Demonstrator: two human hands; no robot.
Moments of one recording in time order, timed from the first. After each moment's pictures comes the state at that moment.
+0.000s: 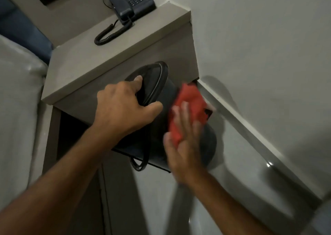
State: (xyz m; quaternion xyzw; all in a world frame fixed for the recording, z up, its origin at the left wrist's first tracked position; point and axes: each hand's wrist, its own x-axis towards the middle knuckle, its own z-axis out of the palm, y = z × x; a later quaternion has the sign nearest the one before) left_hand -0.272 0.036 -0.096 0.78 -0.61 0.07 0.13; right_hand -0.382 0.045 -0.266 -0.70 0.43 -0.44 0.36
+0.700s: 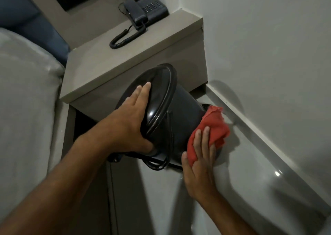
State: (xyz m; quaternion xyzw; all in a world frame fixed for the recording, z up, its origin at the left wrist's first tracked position) left_hand -0.236 0.068 -0.095 0.75 -0.64 -0.15 -0.05; right_hand -0.393 0.076 -0.320 -0.71 0.49 -0.40 0.33
